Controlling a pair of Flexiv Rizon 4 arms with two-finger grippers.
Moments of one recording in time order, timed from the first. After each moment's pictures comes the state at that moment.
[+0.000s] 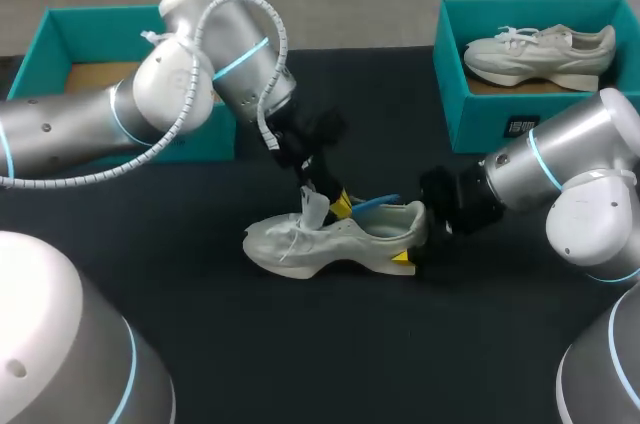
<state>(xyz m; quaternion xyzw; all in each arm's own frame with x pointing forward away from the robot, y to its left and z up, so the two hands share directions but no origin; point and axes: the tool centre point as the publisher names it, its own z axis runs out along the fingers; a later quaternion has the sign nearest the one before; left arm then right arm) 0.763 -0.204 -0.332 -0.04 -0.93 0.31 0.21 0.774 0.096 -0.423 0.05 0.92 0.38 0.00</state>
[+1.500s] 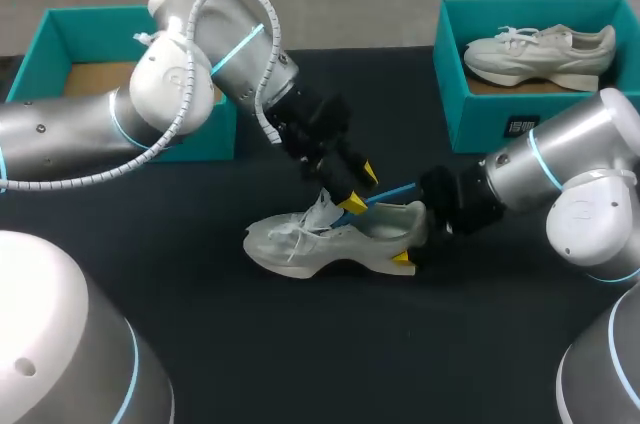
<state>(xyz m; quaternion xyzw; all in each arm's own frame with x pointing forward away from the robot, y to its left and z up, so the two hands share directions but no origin) 0.759 -0.233 -0.294 -0.10 -0.91 0.37 0.16 0.774 0.096 -0.423 0.05 0.92 0.38 0.00</state>
